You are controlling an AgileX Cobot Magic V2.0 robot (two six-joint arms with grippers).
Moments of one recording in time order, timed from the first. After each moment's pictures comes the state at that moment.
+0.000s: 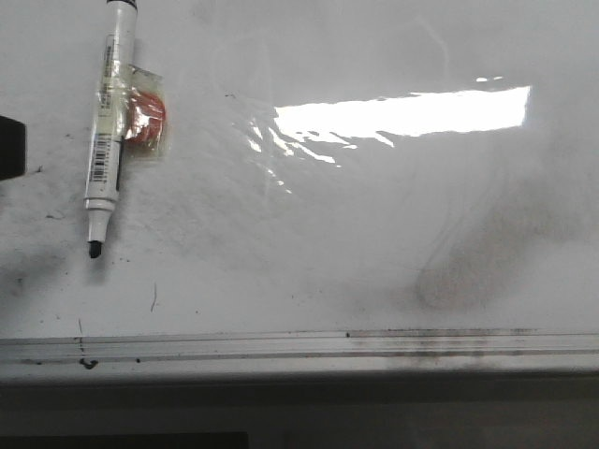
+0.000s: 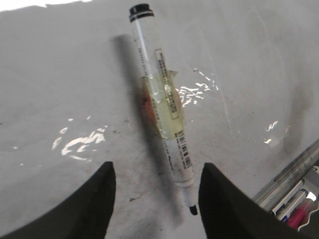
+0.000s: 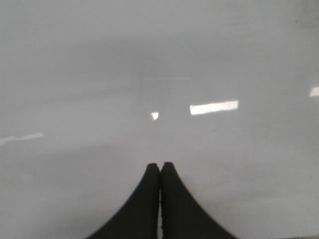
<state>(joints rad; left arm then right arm) -0.85 0.75 -0.26 -0.38 -0.18 0.22 -0.07 0.26 -0.29 0.05 0.50 0.11</state>
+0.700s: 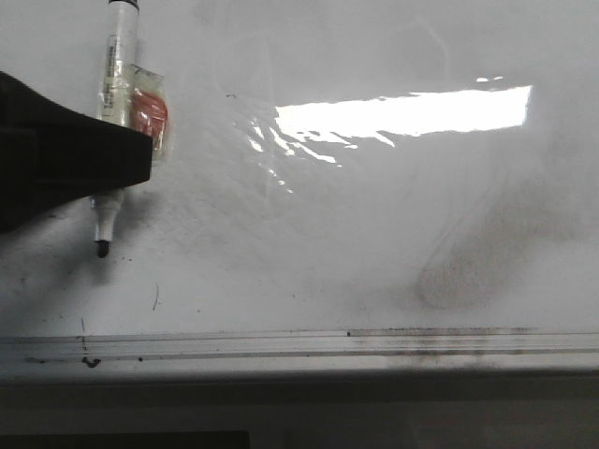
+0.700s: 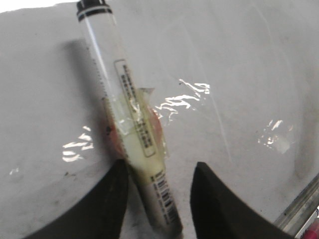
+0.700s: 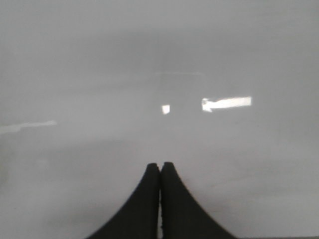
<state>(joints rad) -0.96 1.07 -0.32 -0.46 -0.46 0.22 0.02 0.26 -0.29 0.05 0.52 0.11</state>
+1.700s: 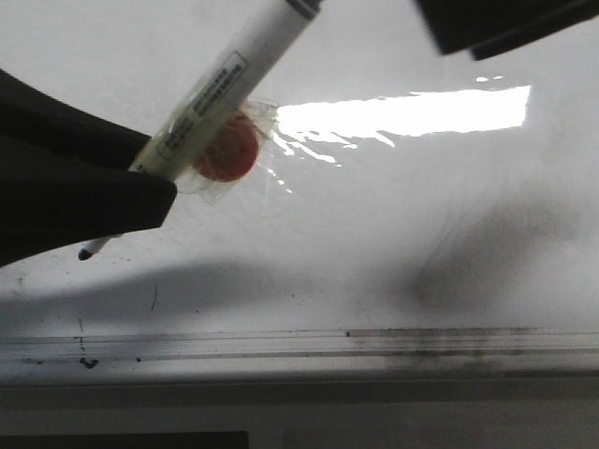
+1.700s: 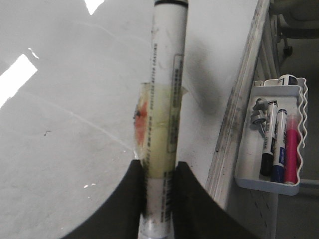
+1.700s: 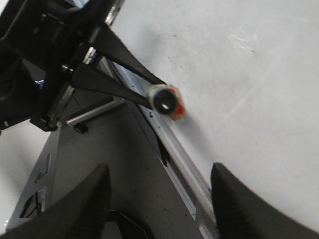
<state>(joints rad) -0.96 0.97 -0.31 0.27 -0.33 0.24 0.82 0.84 -0.71 0.47 0.52 -0.46</state>
